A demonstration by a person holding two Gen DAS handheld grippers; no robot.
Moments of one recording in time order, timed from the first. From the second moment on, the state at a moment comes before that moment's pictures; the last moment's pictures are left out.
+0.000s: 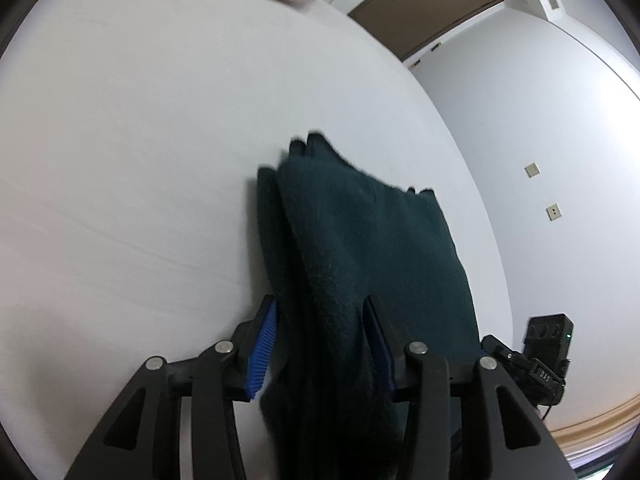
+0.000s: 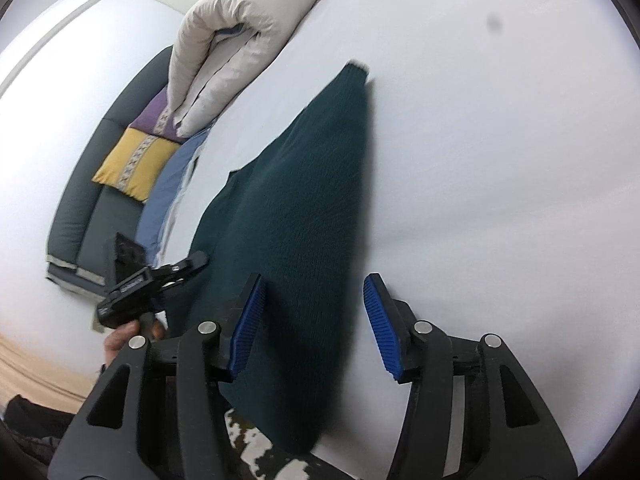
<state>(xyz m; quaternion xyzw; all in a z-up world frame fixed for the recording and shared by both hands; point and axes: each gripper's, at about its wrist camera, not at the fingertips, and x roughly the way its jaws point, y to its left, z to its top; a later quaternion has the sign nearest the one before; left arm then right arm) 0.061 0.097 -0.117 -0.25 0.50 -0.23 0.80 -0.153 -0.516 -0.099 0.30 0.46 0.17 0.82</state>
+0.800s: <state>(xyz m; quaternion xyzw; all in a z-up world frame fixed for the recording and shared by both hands) -0.080 0.044 0.079 0.04 0.08 -0.04 1.00 -0.240 -0.476 0.110 0.07 0.12 -0.04 0.99</state>
